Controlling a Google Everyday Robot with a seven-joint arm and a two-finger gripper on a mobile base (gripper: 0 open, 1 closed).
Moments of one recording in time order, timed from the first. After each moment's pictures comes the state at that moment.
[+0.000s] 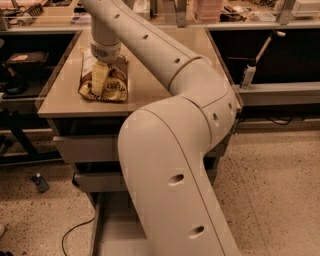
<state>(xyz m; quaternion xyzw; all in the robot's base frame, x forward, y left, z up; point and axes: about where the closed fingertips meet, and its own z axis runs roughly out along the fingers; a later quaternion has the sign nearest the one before) 0.768 0.163 0.832 -0.64 0.75 0.02 0.17</state>
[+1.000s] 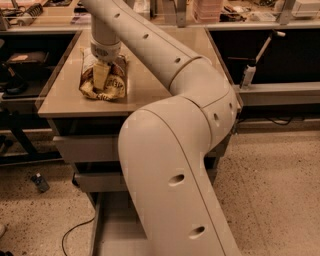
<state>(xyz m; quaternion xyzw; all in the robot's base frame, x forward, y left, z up) 0.768 0.163 0.832 -0.64 0.75 0.02 0.17</state>
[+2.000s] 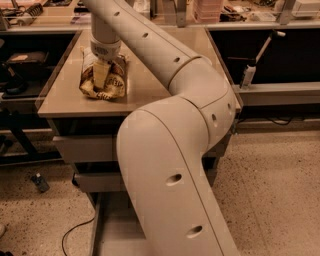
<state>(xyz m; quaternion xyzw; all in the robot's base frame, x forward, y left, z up) 0.768 0.163 0.838 -0.64 0.75 0.02 0.17</state>
